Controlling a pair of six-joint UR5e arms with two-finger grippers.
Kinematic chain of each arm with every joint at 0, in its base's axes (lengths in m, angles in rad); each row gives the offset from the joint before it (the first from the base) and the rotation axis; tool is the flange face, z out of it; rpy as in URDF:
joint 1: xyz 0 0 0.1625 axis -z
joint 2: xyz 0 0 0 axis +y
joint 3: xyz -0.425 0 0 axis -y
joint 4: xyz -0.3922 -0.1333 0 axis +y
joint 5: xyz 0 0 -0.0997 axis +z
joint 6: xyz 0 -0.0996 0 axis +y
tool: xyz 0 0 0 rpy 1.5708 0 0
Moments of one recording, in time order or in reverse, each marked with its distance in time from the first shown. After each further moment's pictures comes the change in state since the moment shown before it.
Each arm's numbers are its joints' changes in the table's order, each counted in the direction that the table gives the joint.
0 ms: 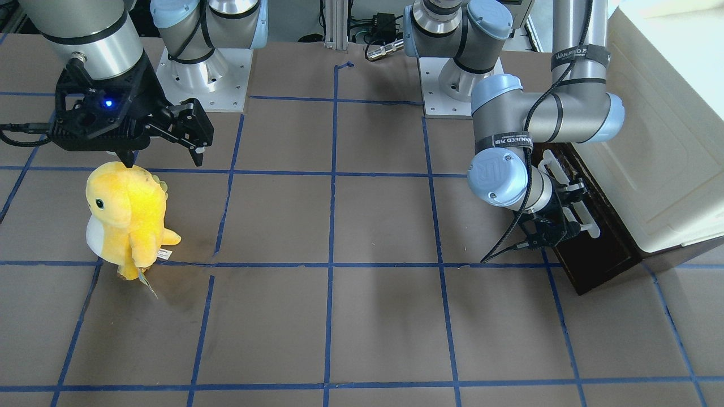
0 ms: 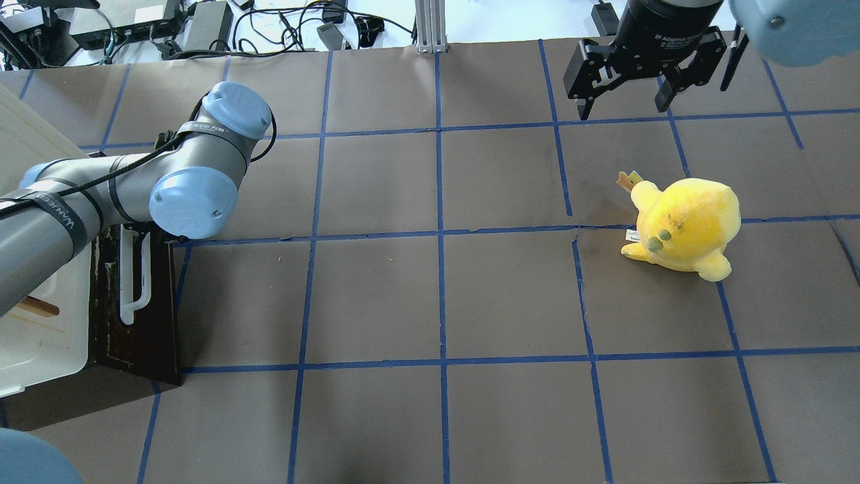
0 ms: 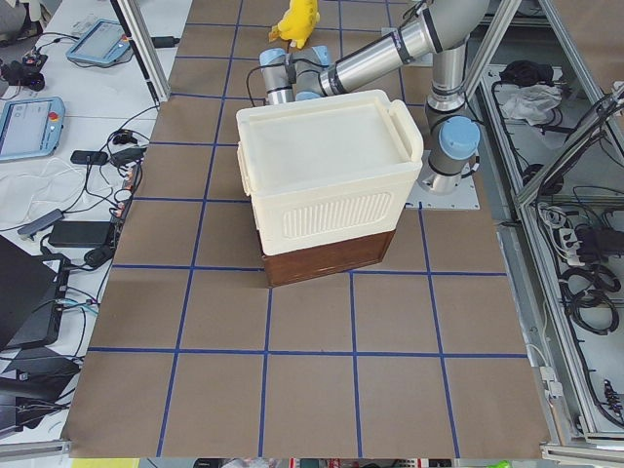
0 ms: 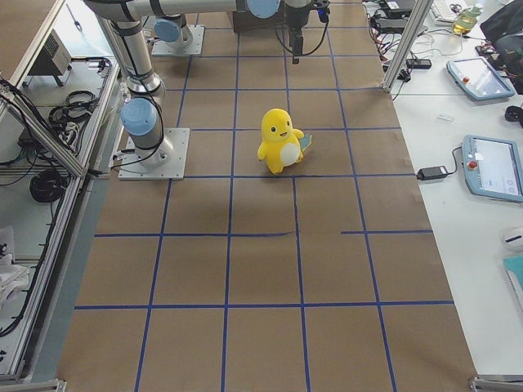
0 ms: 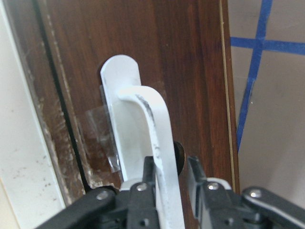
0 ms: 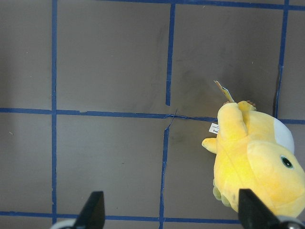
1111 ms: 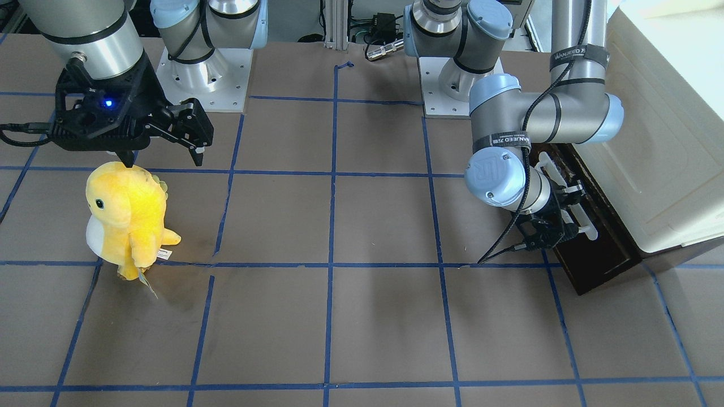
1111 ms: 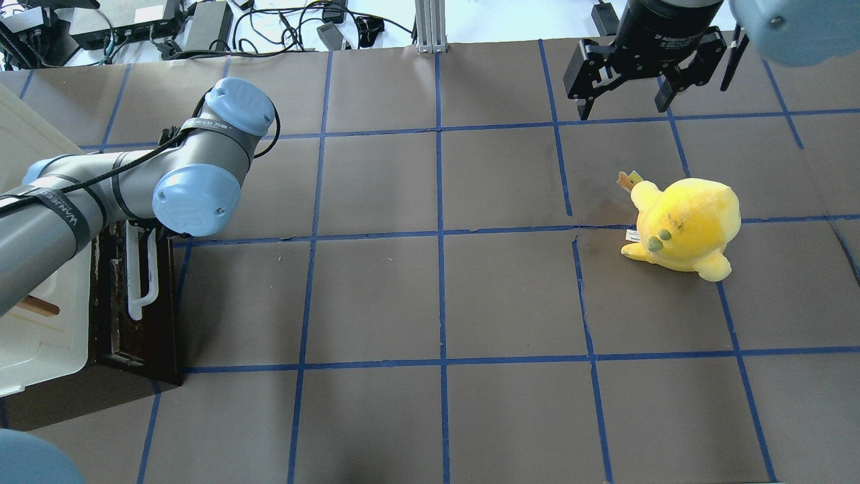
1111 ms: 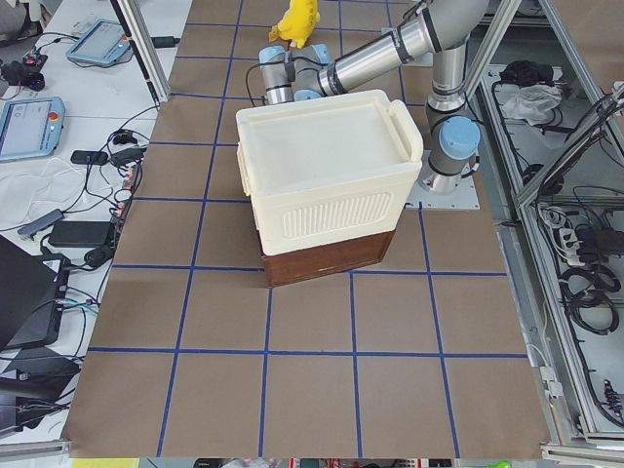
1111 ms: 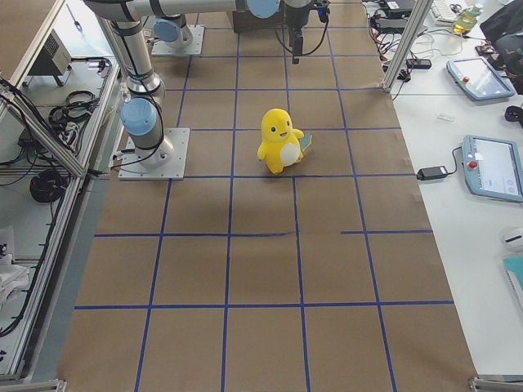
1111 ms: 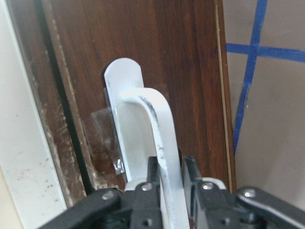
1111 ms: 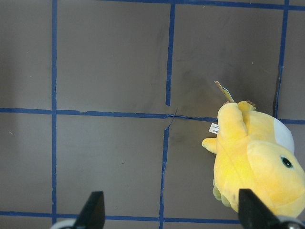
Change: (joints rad) left arm 0.011 0.003 0.012 -0.007 0.010 -0.004; right arm 0.000 0.000 0.000 0.000 0.000 0.001
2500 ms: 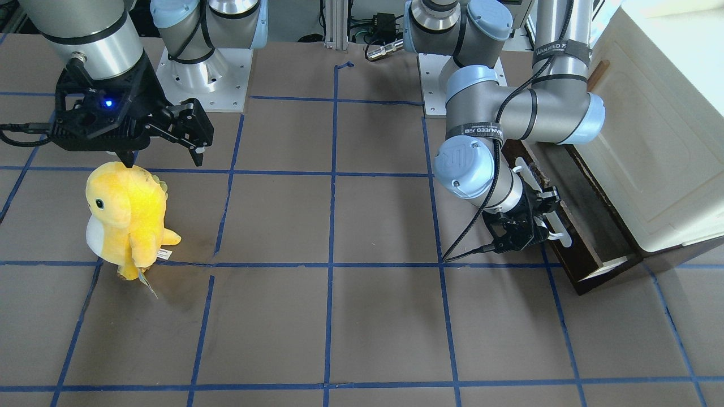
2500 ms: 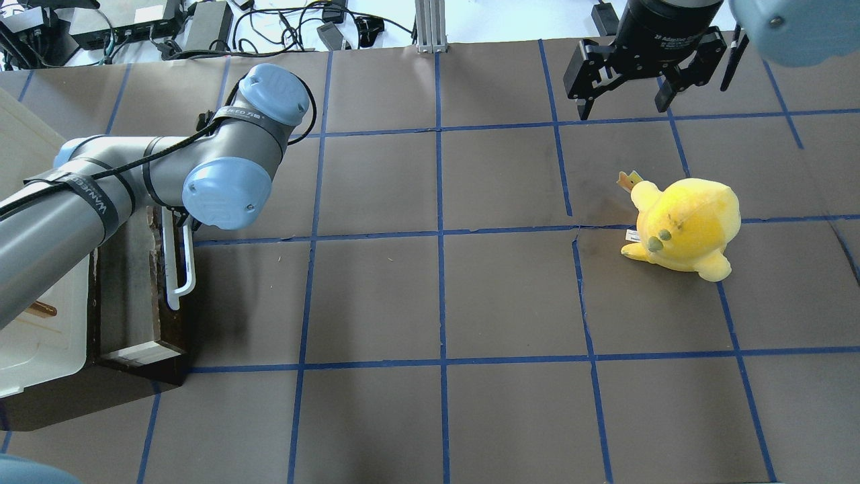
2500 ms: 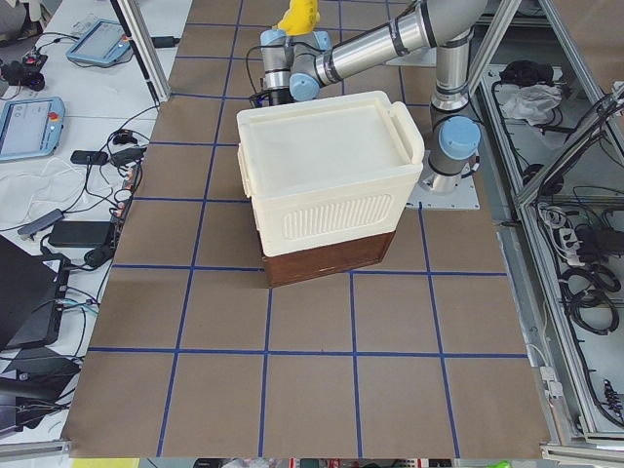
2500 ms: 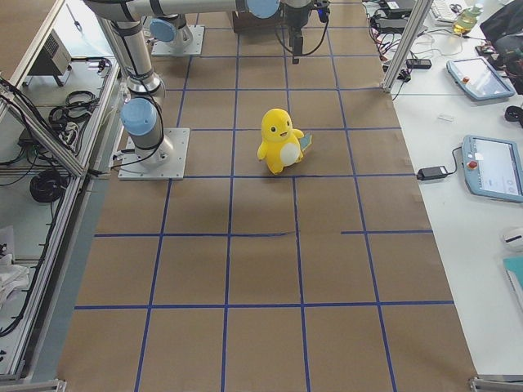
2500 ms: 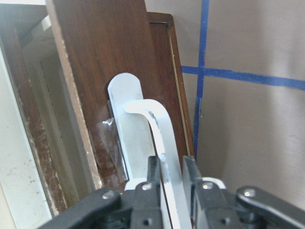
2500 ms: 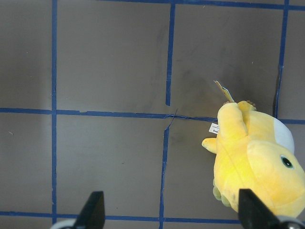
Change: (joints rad) left arm 0.092 0.008 0.052 0.002 0.060 0.002; right arm 0.000 0.000 0.000 0.000 0.000 -0.001
